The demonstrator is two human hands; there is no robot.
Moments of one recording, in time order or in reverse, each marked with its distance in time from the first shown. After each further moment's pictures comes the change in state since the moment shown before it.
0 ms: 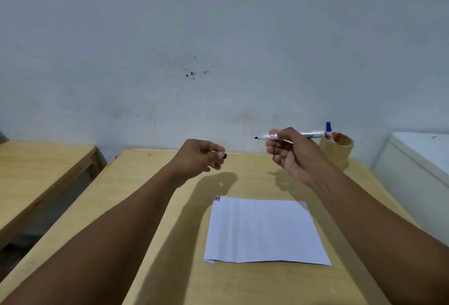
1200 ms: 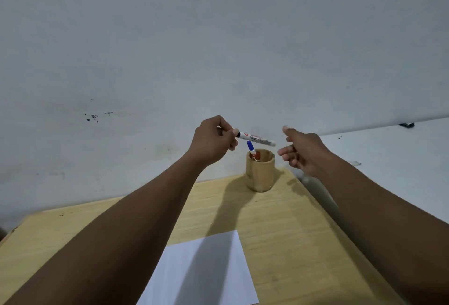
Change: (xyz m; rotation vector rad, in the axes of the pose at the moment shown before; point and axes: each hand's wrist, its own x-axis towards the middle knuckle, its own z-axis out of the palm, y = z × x) left_hand 0.103 0.143 0.184 0.089 0.032 0.307; right_hand 0.005 -0.116 -0.169 -0.350 0.444 -0.059
